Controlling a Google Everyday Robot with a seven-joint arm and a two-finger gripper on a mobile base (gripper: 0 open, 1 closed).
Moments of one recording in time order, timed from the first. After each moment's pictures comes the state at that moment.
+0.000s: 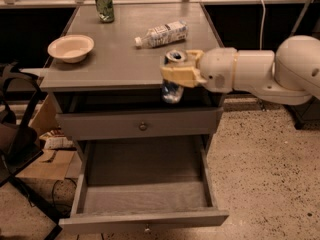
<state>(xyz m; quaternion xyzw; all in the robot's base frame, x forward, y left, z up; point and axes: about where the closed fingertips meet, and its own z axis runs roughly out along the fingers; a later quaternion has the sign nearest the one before) 0.555 -0.025 0.924 -0.44 0.64 0.35 0.52</state>
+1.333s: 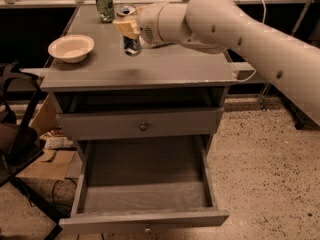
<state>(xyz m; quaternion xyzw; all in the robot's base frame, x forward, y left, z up) 0.707 0.086 0.970 -0.41 0.66 0.24 0.58</state>
